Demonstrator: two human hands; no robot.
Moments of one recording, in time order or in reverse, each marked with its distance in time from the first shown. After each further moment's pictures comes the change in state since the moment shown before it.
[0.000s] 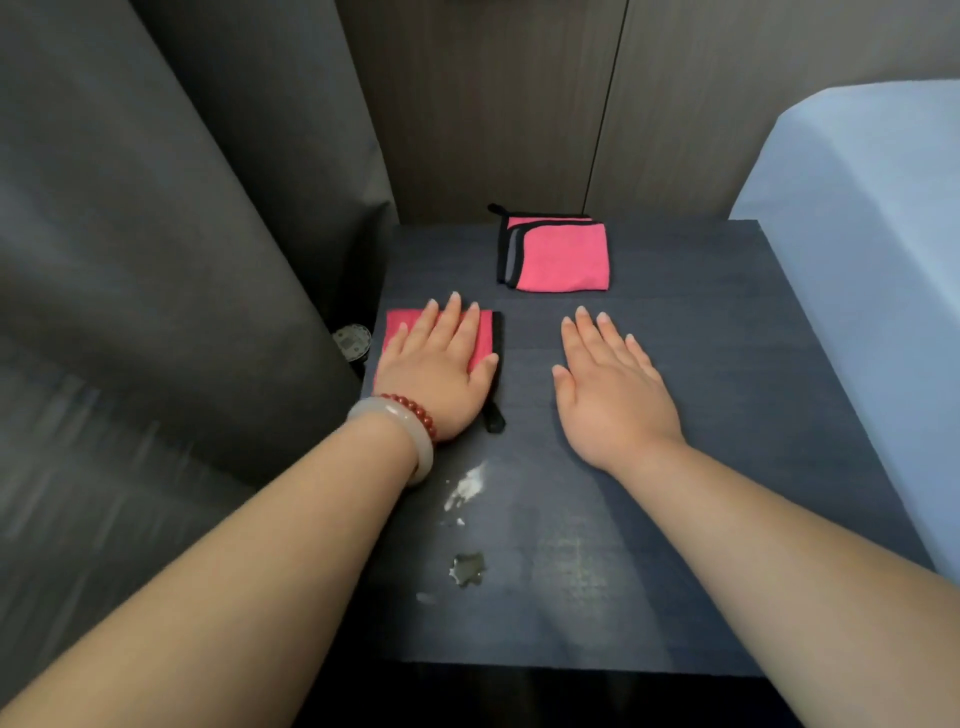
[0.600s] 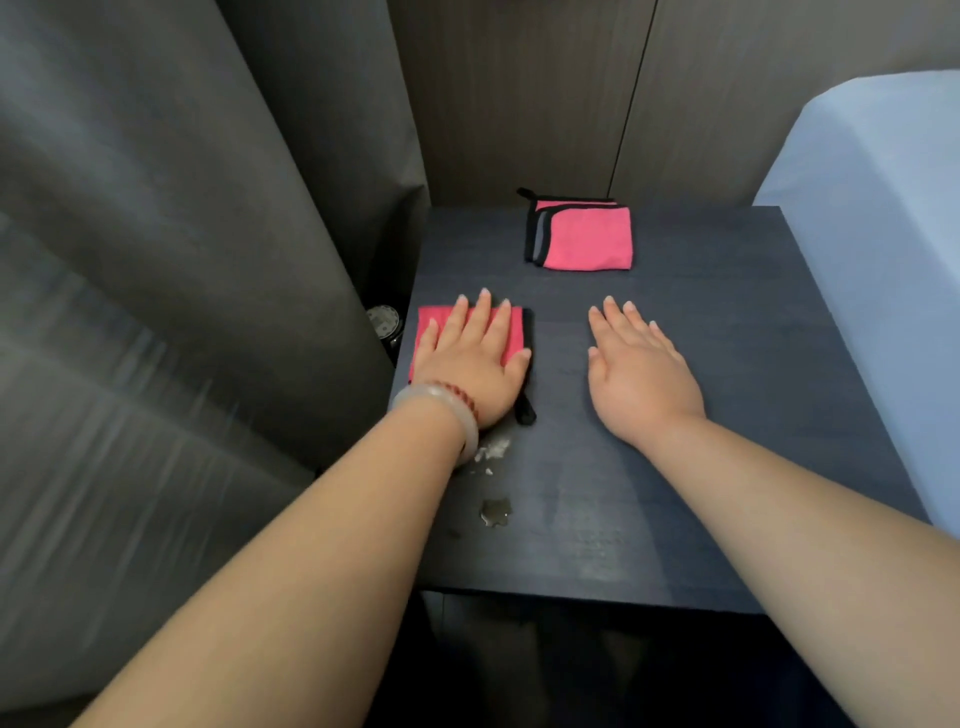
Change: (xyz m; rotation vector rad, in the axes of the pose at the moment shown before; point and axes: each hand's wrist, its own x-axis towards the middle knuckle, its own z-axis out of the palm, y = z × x) left_hand -0.035 0.012 0.003 -0.030 -0.062 -0.036; right_hand -0.014 0.004 0.000 0.058 0.032 -0.015
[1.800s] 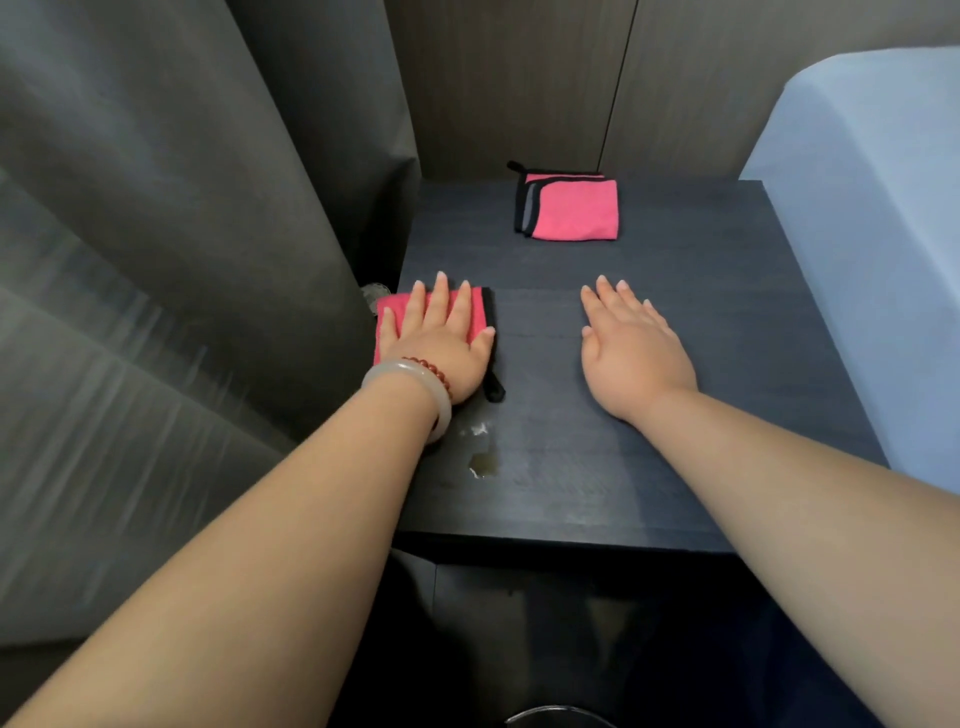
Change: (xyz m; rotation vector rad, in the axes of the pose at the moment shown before) left_hand -0.020 -0.016 -0.001 -0.010 -0.080 -0.106; right_hand -0.015 0.008 0.001 -0.040 -0.001 -0.017
